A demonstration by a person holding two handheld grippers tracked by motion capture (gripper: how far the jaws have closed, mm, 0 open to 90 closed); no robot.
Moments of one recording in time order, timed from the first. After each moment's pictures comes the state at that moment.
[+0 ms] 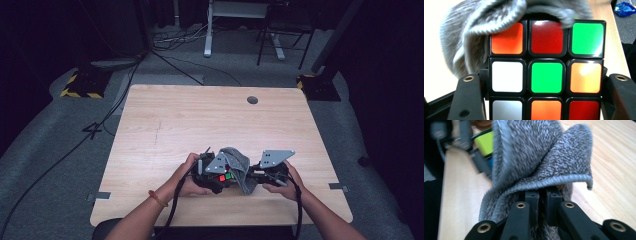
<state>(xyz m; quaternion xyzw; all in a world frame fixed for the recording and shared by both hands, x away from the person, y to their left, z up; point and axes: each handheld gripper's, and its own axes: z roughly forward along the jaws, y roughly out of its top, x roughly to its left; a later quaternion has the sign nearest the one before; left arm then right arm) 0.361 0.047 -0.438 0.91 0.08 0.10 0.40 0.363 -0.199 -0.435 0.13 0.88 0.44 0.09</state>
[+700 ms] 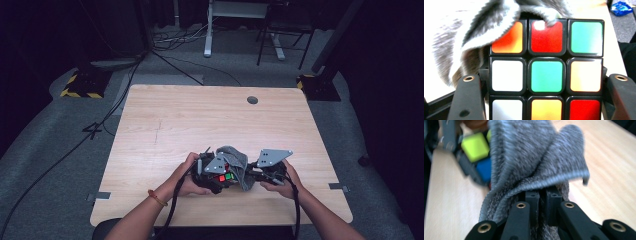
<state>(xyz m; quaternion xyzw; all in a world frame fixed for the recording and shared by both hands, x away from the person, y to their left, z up) 0.360 0.049 -0.436 0.91 0.06 0.10 0.40 0.366 -0.193 -0.435 0.12 0.88 0.44 0.12</state>
